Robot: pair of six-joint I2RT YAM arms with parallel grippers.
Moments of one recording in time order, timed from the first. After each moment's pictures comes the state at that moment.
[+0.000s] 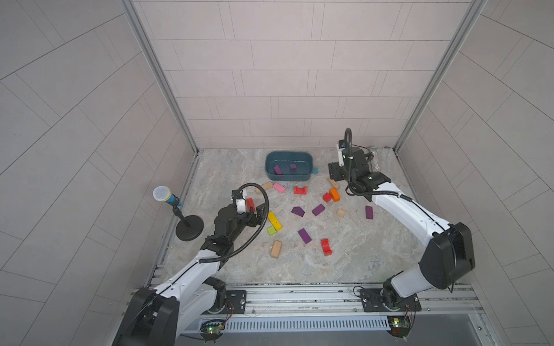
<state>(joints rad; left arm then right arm) -0.31 0.99 0.29 0.39 0.10 -0.26 0.34 1.47 1.20 -0.35 0.33 0.11</state>
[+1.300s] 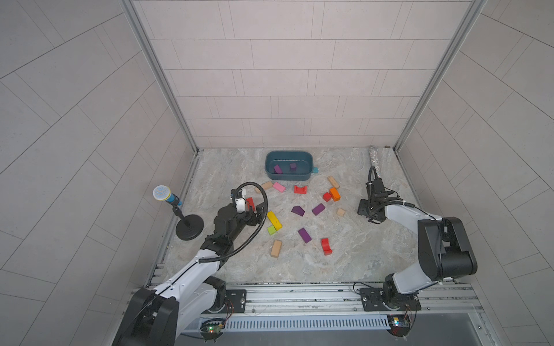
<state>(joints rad) -0.31 0.98 0.29 0.39 0.10 -0.27 0.03 1.54 0.79 -0.38 0.18 0.43</state>
